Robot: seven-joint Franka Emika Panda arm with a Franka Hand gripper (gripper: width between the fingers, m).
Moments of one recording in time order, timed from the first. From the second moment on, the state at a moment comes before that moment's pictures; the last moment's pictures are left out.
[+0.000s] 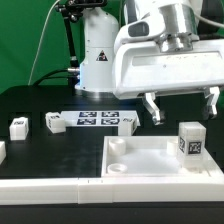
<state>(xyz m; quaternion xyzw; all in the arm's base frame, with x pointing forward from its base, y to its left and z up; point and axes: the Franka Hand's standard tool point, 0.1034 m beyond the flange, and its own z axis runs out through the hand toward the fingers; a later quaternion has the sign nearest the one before) 0.631 0.108 0.106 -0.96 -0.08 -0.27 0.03</state>
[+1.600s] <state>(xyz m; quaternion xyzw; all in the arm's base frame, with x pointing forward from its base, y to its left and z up) 0.632 0.114 0.080 -1.00 -0.03 -0.04 0.06</state>
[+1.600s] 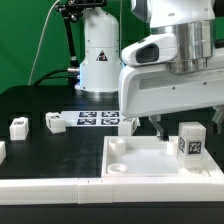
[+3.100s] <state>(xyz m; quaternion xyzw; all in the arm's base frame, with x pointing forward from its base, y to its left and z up) 0.634 0.112 0.082 -0.96 0.26 -0.01 0.07</state>
